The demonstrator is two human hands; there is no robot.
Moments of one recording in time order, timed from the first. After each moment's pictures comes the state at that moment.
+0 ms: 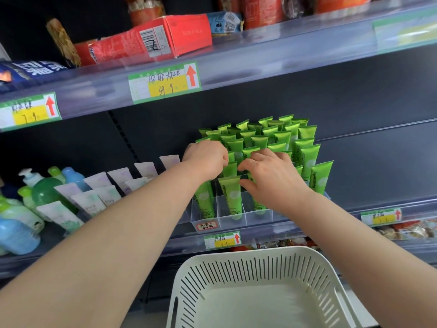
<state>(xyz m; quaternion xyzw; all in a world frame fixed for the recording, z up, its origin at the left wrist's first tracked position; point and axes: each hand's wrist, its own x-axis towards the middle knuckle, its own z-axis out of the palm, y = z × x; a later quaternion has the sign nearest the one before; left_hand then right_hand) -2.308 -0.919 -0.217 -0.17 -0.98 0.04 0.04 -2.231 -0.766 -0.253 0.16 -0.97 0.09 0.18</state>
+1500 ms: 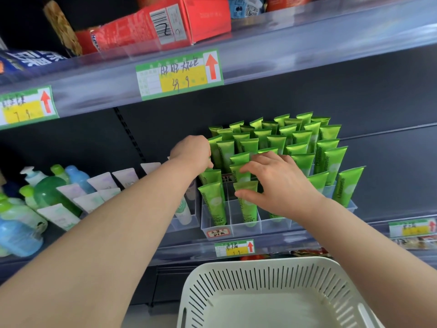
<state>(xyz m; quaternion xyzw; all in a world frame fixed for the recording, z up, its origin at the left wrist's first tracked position) -2.353 -0.970 -0.221 -0.05 -1.00 -0.03 0.02 -2.250 -0.783 -0.257 0.20 -0.96 0.12 0.16</state>
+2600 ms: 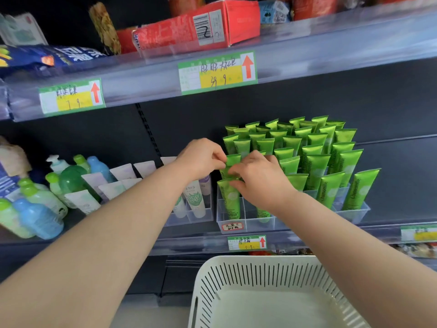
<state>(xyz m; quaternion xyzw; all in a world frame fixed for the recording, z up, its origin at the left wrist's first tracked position) -2.321 -1.006 -0.220 -0.13 -0.97 -0.19 0.02 -2.263 -0.843 -0.258 0.21 -0.96 0.11 0.15</state>
